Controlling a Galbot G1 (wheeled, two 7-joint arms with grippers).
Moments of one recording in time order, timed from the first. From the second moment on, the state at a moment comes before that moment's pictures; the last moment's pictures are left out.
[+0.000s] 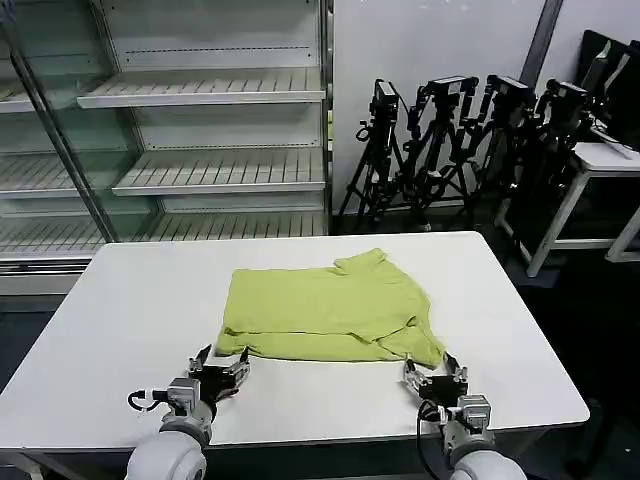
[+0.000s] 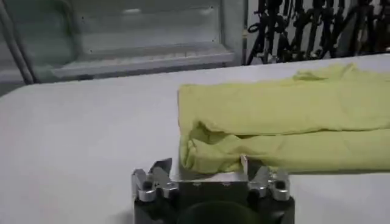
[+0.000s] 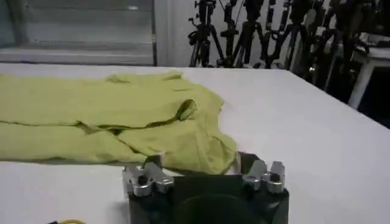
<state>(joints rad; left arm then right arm) 1.33 -1.21 -0.37 -2.02 -0.37 0.55 -0.25 -1.41 1.27 0.39 2.06 0.30 -0.48 0.23</state>
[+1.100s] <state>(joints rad) 1.40 -1.20 -0.40 -2.10 -0.43 0.54 -0.22 -1.47 1.25 0.42 2.11 0.32 -0.46 0.23</state>
